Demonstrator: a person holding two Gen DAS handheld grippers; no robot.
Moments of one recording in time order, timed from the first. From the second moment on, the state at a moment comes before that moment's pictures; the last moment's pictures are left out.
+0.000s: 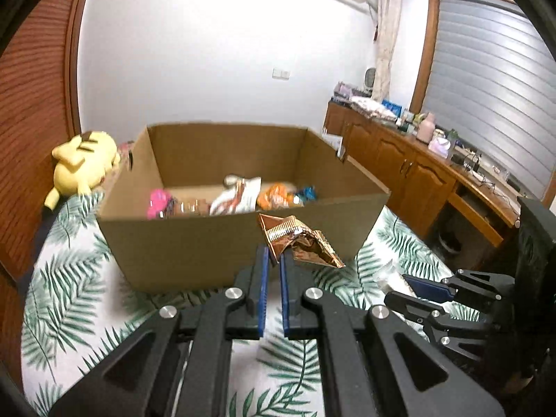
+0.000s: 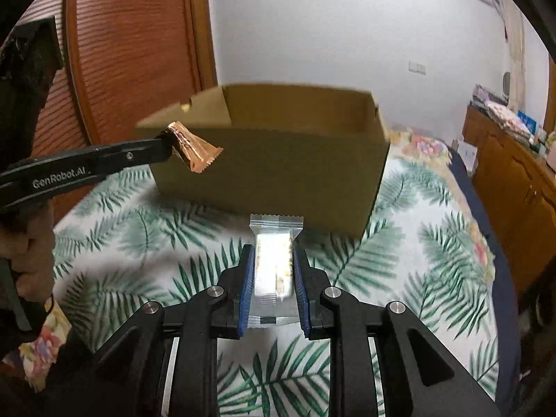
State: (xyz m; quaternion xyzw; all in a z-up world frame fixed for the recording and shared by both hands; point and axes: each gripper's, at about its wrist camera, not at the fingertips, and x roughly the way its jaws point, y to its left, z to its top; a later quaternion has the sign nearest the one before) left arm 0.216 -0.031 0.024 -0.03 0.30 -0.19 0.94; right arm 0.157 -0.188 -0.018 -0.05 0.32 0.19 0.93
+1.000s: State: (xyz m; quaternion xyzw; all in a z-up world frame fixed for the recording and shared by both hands) left arm 0.326 0.008 0.029 -0.03 0.28 -0.15 0.95; right arm 0.278 -0.146 0.044 -0.07 0.27 0.23 0.93
